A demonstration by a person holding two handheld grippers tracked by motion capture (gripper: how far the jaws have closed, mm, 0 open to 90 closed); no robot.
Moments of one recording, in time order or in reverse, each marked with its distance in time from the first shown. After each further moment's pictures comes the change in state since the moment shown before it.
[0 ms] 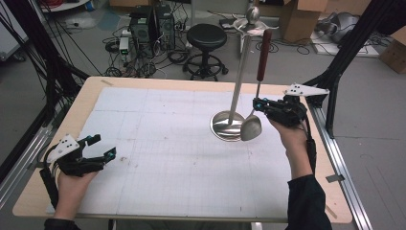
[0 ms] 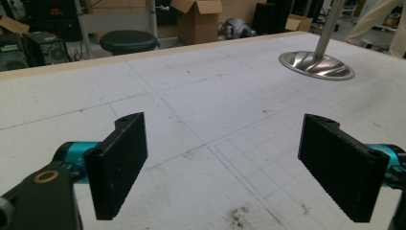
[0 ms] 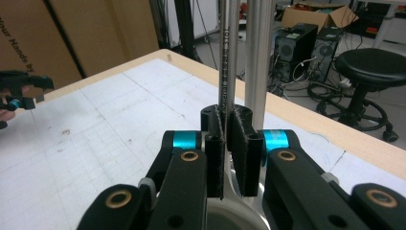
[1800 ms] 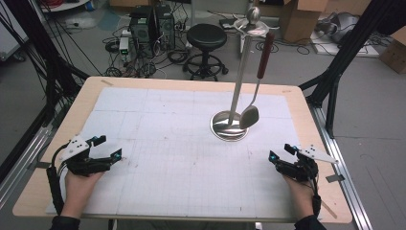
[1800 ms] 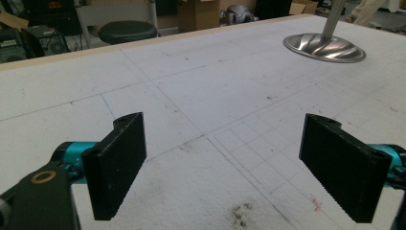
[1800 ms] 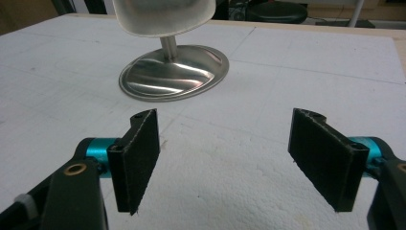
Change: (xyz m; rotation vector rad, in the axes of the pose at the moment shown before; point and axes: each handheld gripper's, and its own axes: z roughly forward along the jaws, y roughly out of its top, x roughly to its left) left arm -0.005 -0.008 0.015 0.045 0.008 0.034; right arm 0.006 -0.176 -0.049 -0.006 -0.333 0.145
